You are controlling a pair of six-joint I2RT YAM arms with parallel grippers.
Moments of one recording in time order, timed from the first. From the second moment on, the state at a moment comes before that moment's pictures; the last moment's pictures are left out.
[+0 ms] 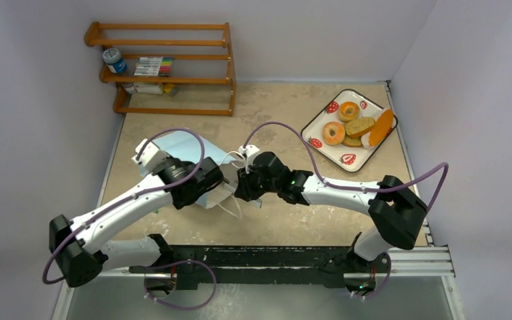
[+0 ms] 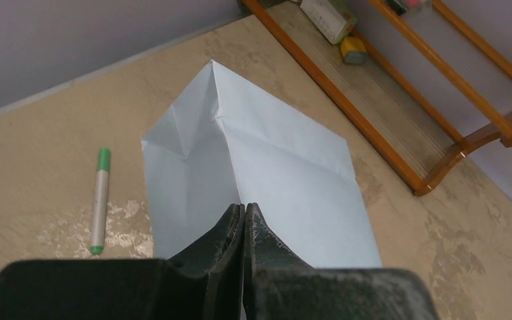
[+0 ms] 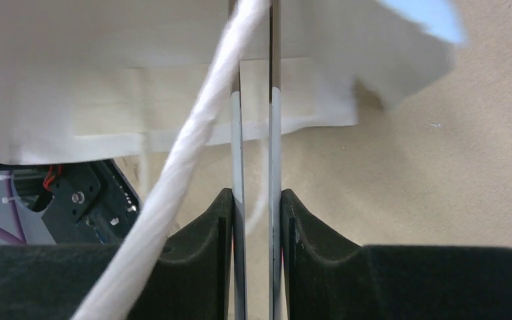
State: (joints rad) left arm -0.85 1.19 1.06 -1.44 -1.28 -1.91; right arm 0.98 1.55 0.91 0.00 -0.10 0.43
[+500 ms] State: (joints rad) left arm -0.85 0.95 0.96 -1.12 -1.35 -1.38; right arm 0.98 1.53 0.87 0.01 -0.13 0.45
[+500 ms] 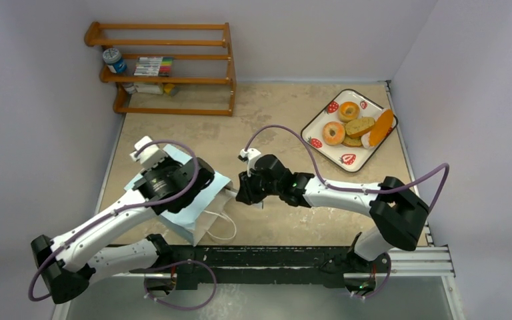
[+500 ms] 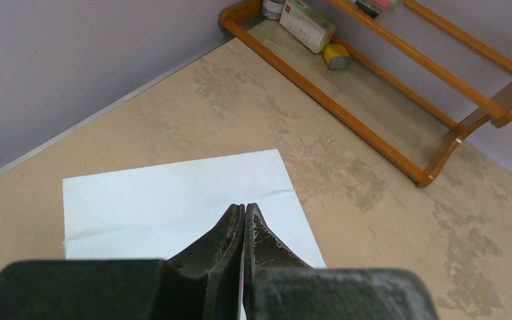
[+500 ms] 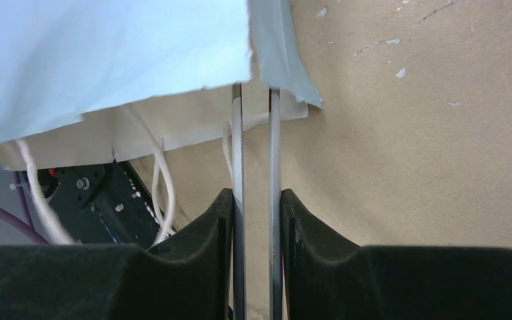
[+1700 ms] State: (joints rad) left arm -0.84 1.07 0.94 -1.04 -1.25 -1.46; right arm 1.01 1.29 0.64 0.09 -0.20 0.46
